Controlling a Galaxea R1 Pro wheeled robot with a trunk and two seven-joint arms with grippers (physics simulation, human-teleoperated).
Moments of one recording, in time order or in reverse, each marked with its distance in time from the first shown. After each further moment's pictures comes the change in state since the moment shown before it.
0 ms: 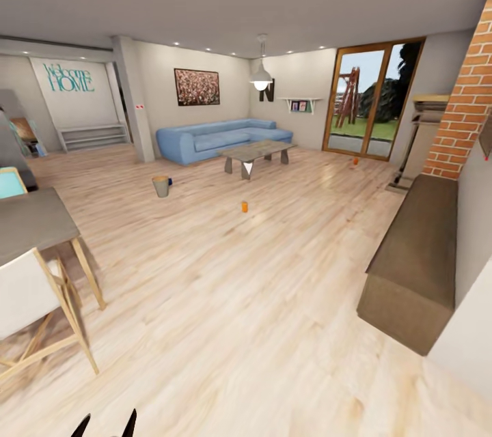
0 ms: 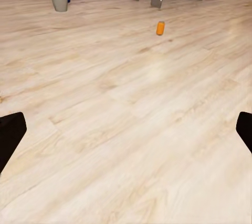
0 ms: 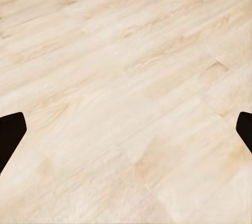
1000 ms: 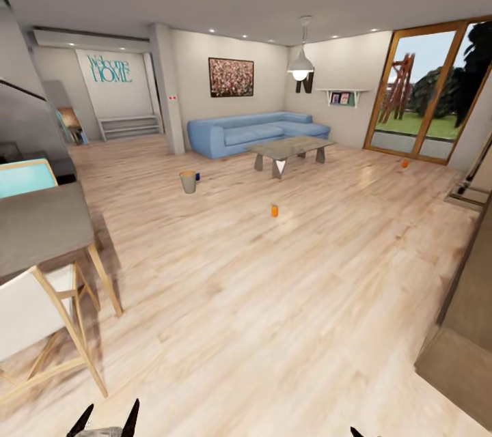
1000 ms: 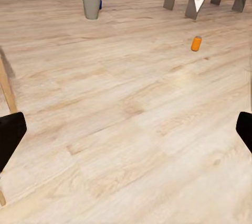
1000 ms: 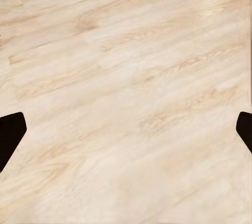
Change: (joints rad) left arm -0.004 -0.005 -0.006 -0.047 0.000 0.010 0.003; right arm 0.000 -0.014 -0.002 -0.046 0.001 -0.001 0.007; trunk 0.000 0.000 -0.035
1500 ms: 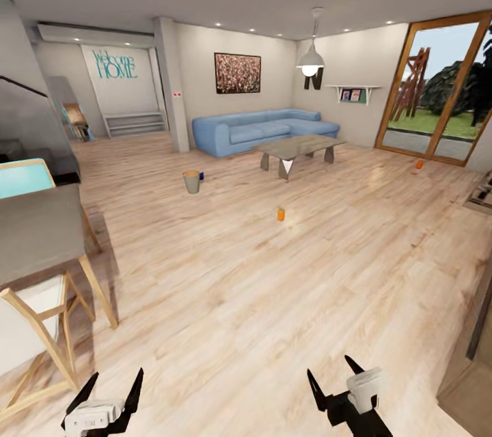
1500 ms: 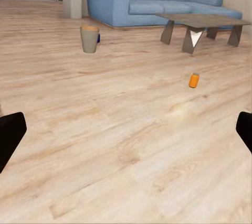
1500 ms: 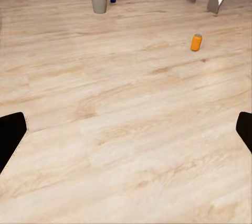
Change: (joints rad) left arm -0.011 -0.007 -0.008 -0.157 -0.001 0.033 0.004; right arm 0.001 -0.005 0.003 -0.430 0.002 0.159 0.039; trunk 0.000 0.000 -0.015
